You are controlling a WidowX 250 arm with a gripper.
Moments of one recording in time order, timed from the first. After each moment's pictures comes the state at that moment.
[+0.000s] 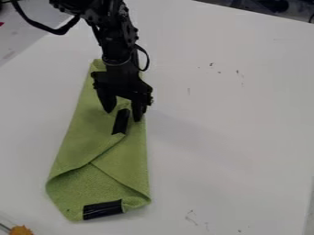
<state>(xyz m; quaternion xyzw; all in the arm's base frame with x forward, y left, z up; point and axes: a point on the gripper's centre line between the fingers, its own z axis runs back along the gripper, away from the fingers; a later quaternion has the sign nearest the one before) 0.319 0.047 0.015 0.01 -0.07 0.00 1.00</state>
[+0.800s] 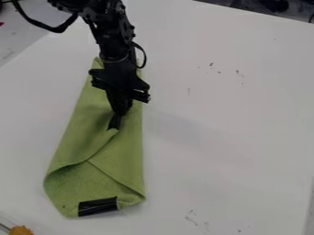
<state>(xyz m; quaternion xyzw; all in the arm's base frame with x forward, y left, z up) 0.322 0.053 0.016 0.01 -0.06 -0.01 1.00</state>
